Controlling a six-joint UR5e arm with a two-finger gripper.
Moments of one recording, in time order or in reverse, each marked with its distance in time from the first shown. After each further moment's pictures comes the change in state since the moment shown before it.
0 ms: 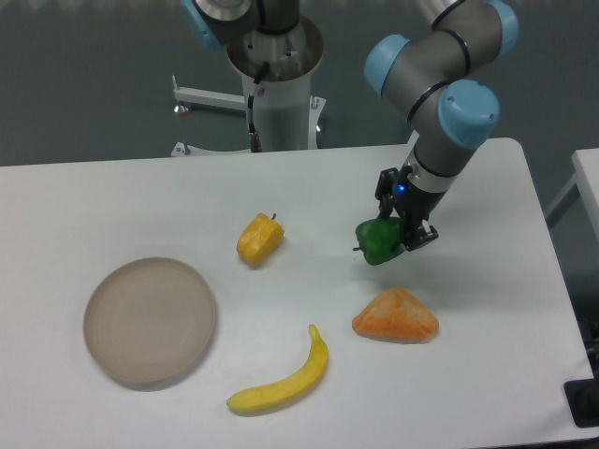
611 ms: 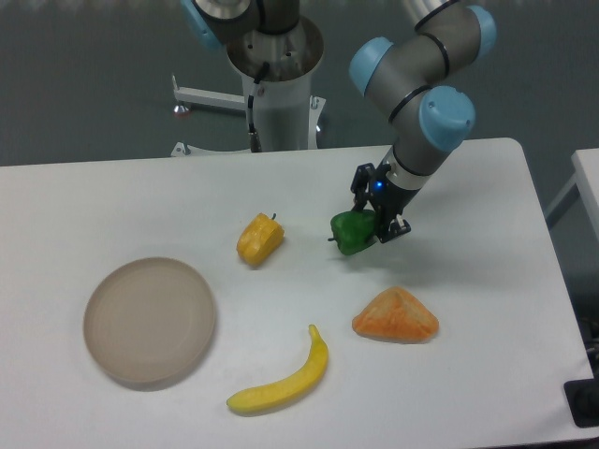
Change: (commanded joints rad) arm 0.002 0.009 -0.075 -0.002 -0.077 -0.063
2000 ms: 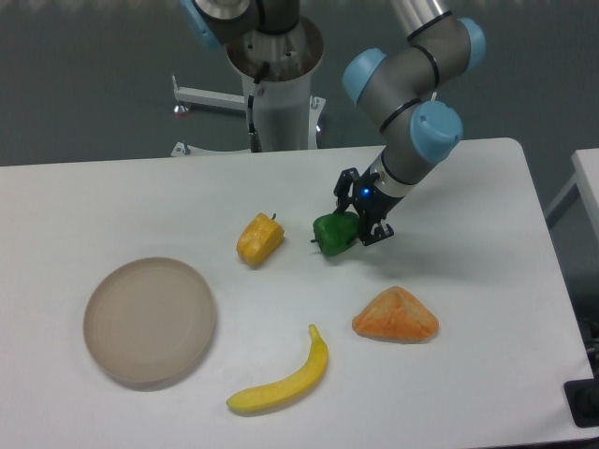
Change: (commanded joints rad) arm -0.012 -0.017 -0.035 0.005 -0.002 -0.014
